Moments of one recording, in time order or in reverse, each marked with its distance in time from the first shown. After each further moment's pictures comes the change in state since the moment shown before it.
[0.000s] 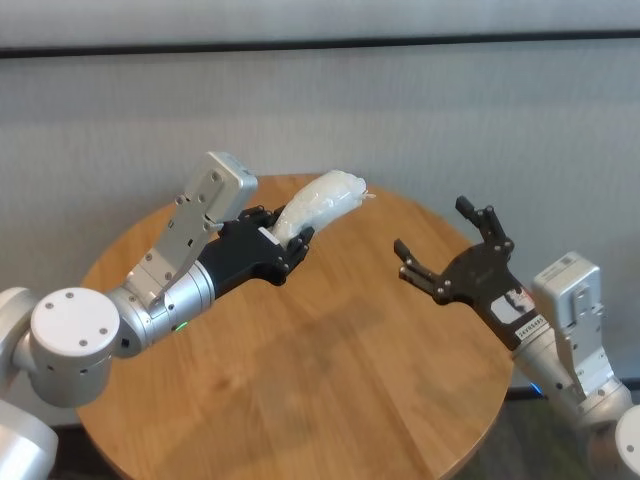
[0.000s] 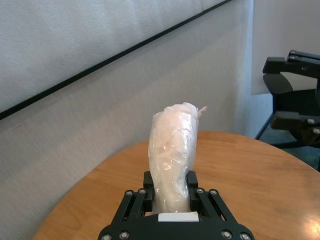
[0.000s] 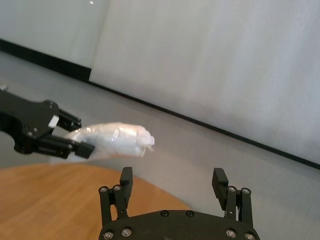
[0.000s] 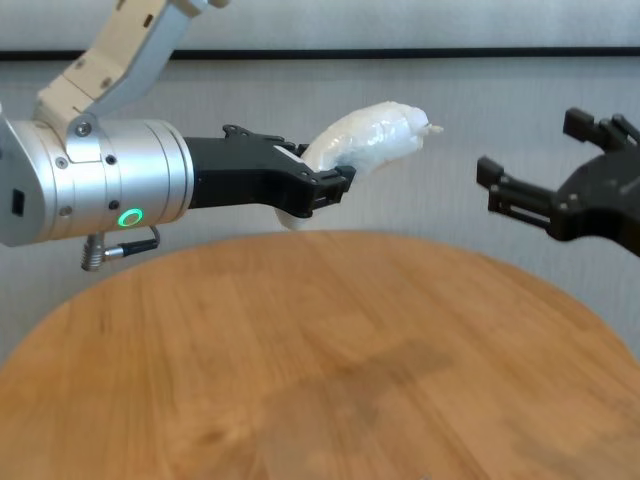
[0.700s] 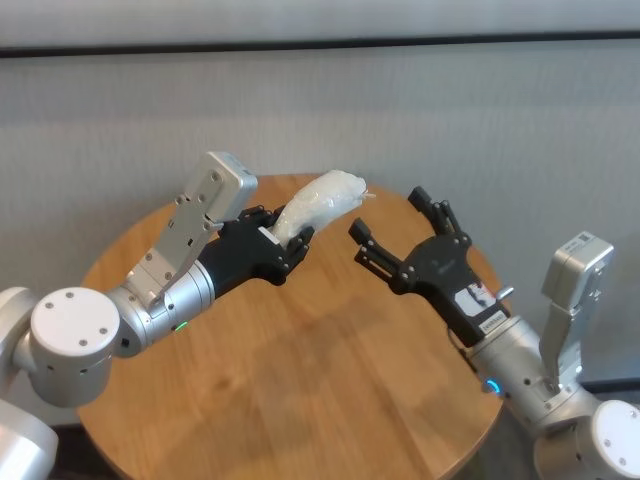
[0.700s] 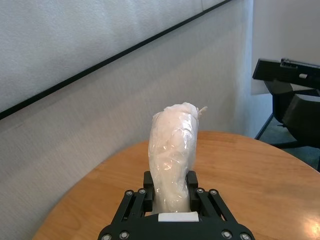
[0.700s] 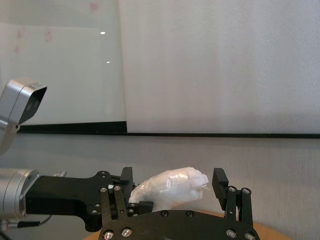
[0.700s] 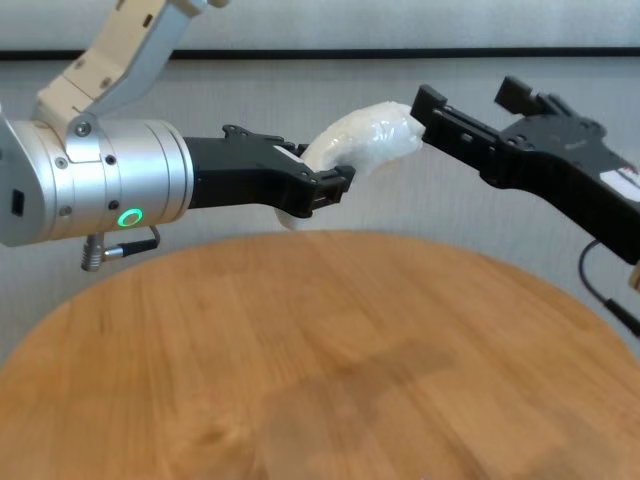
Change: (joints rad) left arm 0.000 0.000 0.000 0.000 0.000 0.000 0.000; right arm -0.016 -0.109 0.018 -0.006 0.316 -0.008 0.184
